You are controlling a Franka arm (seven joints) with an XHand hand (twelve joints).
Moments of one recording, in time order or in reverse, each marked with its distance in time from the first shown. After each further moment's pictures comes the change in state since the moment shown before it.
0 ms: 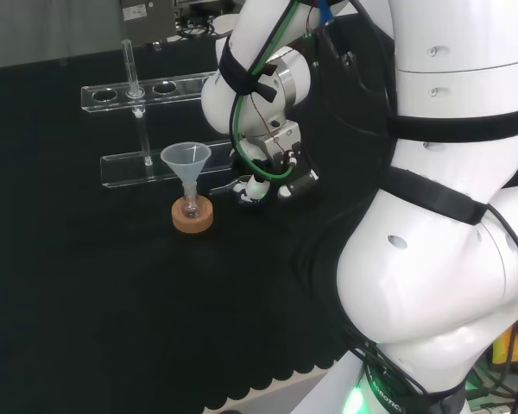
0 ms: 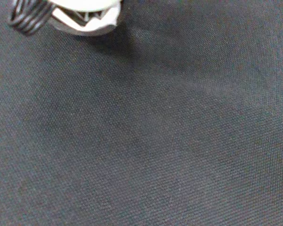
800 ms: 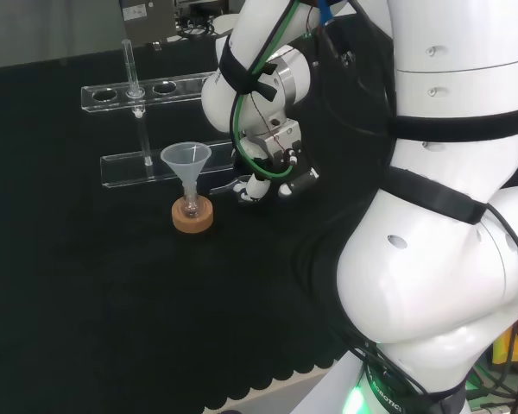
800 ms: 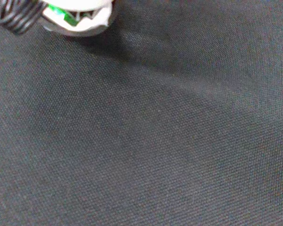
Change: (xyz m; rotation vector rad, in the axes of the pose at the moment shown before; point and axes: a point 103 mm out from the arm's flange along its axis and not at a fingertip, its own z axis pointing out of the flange) arm -0.003 0.003 -0.001 0.004 -0.006 0.003
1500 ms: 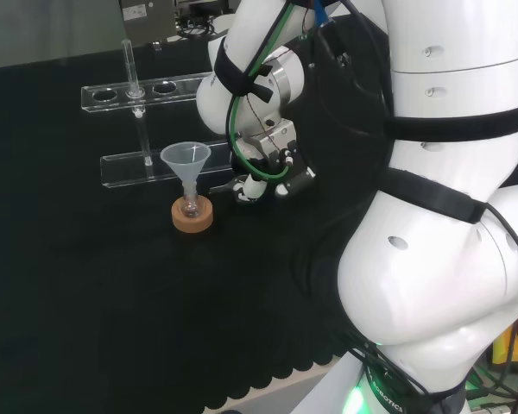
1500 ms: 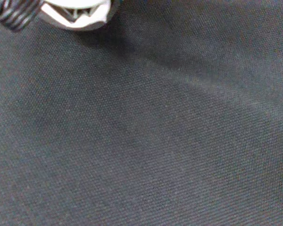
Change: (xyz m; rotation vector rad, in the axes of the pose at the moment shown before) arm 0.004 0.004 -0.001 0.010 -0.030 0.006
